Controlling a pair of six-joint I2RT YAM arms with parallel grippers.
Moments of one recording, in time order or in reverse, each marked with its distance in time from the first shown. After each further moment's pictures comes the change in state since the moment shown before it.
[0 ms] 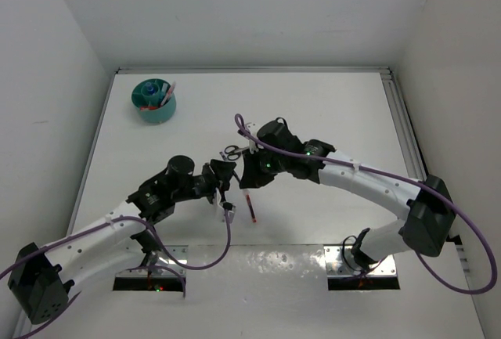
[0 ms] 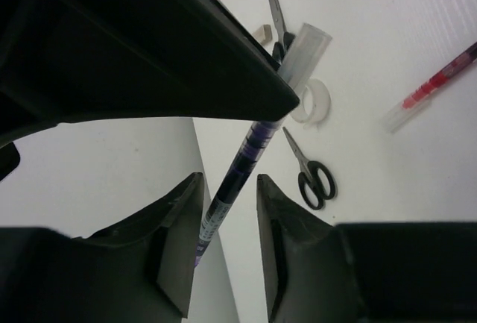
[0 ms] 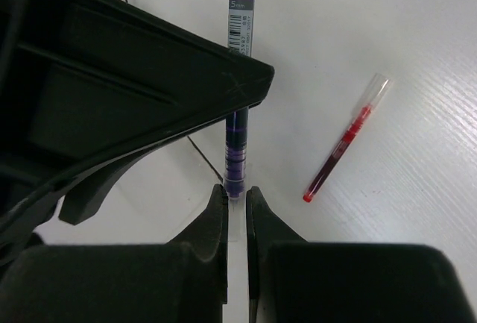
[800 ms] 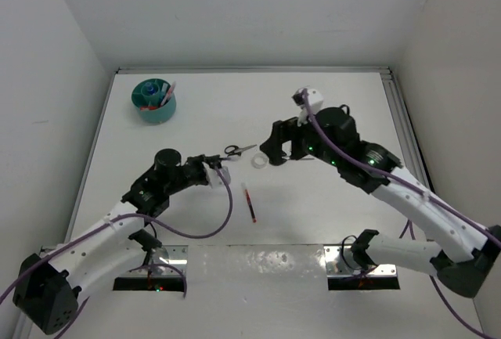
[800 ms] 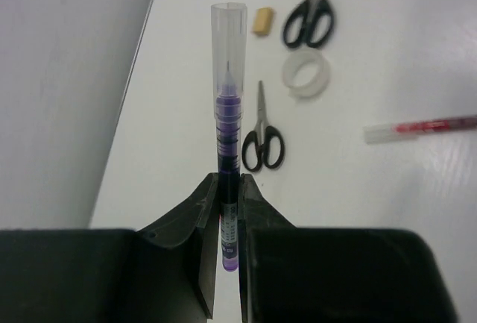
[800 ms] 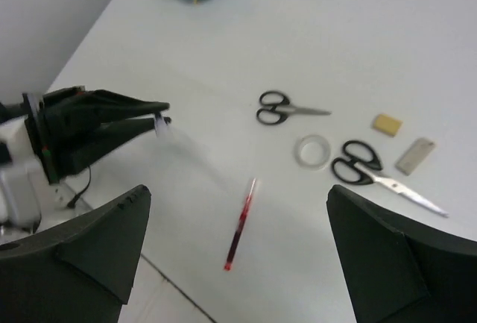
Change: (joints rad) left arm 0.159 -0.018 -0.026 0.078 -0.066 -0.559; right arm -0.119 -0.338 0.013 0.000 0.298 -0.080
